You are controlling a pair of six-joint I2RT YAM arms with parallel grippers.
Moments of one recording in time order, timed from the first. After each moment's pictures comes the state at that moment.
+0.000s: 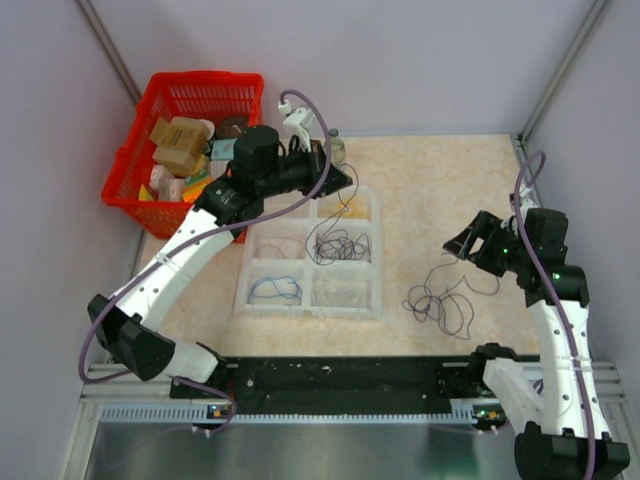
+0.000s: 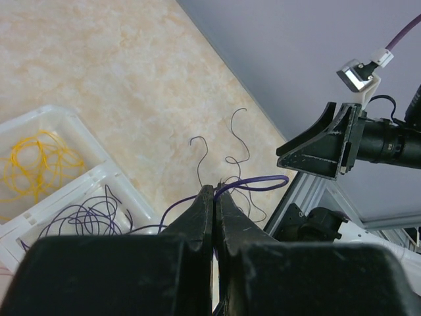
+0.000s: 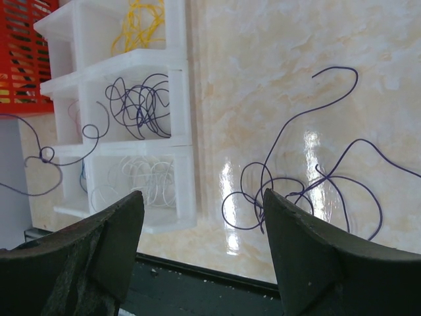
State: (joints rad) left arm -0.59 1.42 1.52 -0.33 0.43 -0.50; right arm -0.09 0.79 0.92 -0.83 -0.40 0.43
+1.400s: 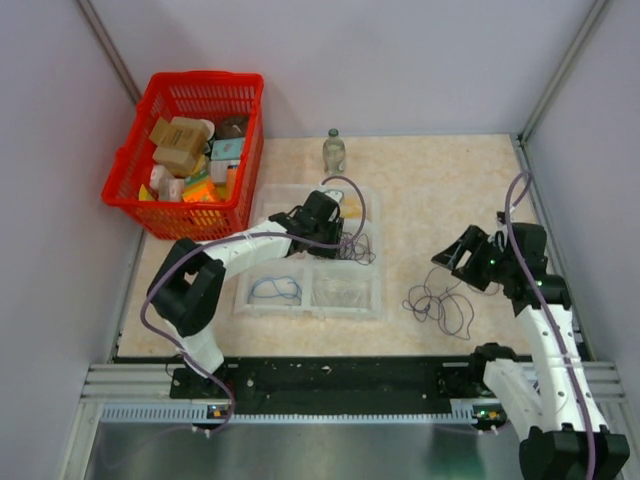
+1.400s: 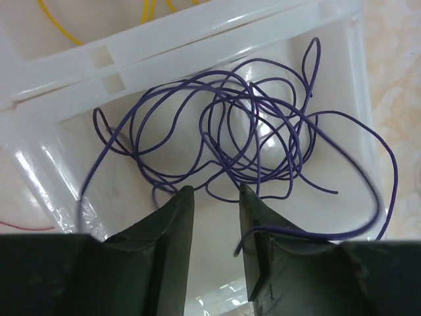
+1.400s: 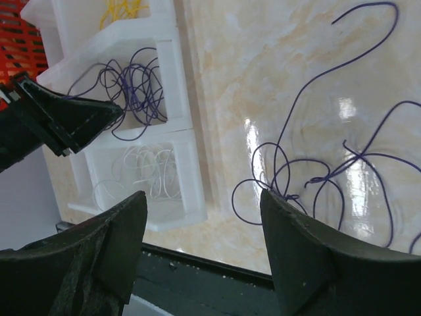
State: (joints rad) left arm -0.70 1.75 1.18 -0.32 0.01 -0.40; right arm -0.06 0.75 0.75 -0.76 -0.42 0.56
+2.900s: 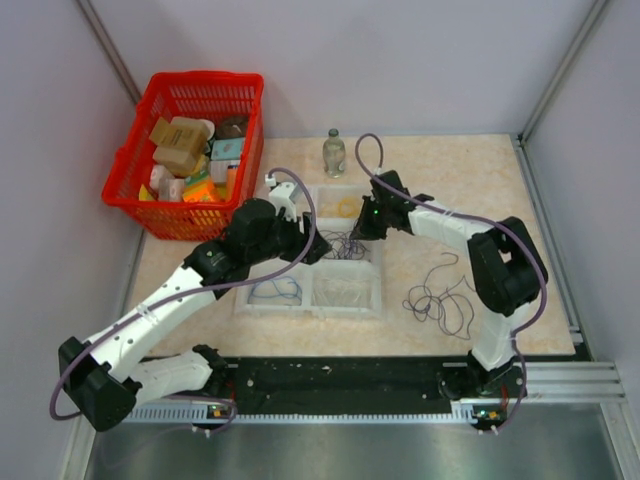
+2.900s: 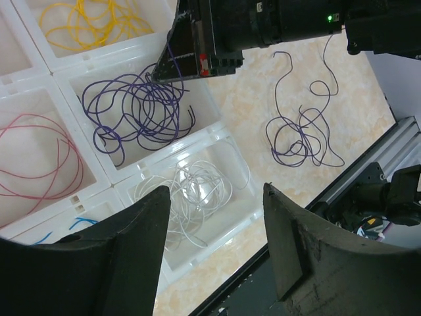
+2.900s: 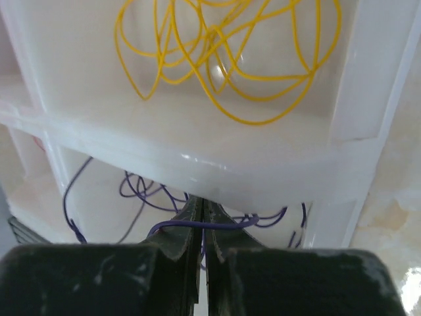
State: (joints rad) left arm -0.69 1.09 0.99 -0.37 0.13 -0.47; right arm 0.52 1.83 1.22 -0.26 -0.23 0.77
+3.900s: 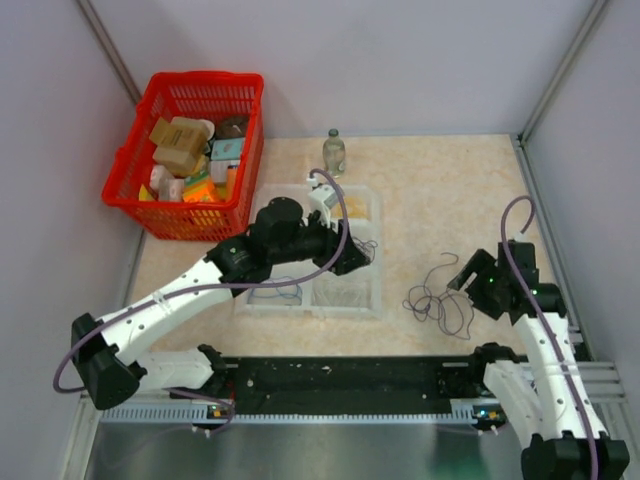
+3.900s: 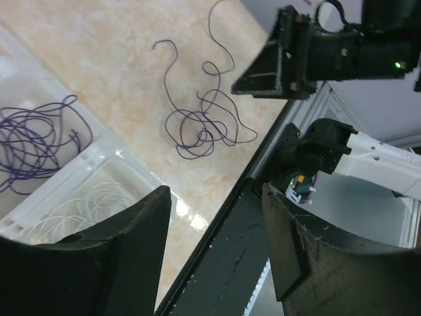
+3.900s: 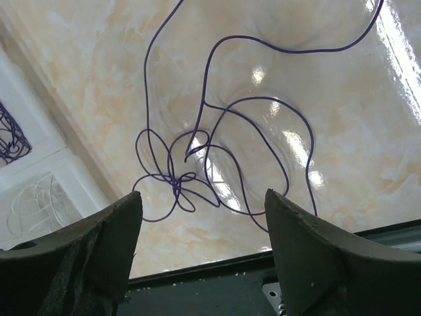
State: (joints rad) left arm -0.83 1.18 1.08 -0.26 0.30 -0.50; right arm 0.01 0.71 0.66 -0.94 -0.05 0.66
